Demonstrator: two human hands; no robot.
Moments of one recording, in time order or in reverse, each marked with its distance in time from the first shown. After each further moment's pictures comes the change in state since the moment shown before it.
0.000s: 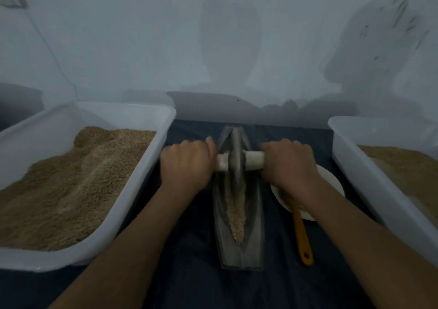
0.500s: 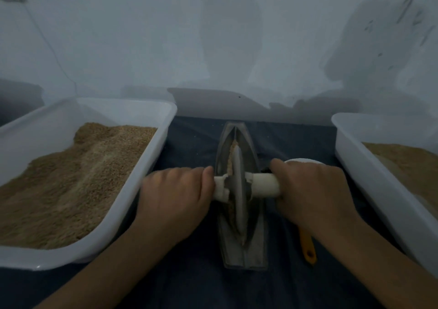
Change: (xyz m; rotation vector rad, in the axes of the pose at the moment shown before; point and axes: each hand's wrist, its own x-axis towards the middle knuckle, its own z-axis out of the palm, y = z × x) left_hand -0.068 -0.016 -0.021 -0.209 0.000 0.107; right_hand -0.078 0.002 -0.017 -0.003 0.239 -0.124
